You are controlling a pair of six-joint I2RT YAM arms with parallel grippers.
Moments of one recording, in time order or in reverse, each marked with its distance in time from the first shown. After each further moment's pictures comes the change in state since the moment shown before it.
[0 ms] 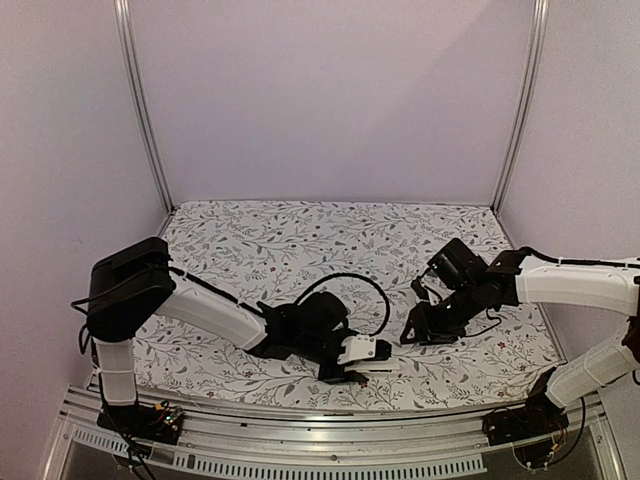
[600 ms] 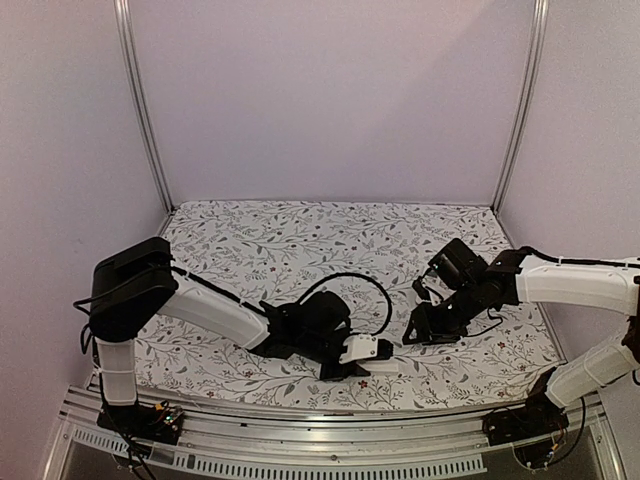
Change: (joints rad) left arm 0.000 0.017 0.024 -0.017 -0.003 -0.001; right arm -0.008 0.000 0.001 -0.021 0.016 -0.030
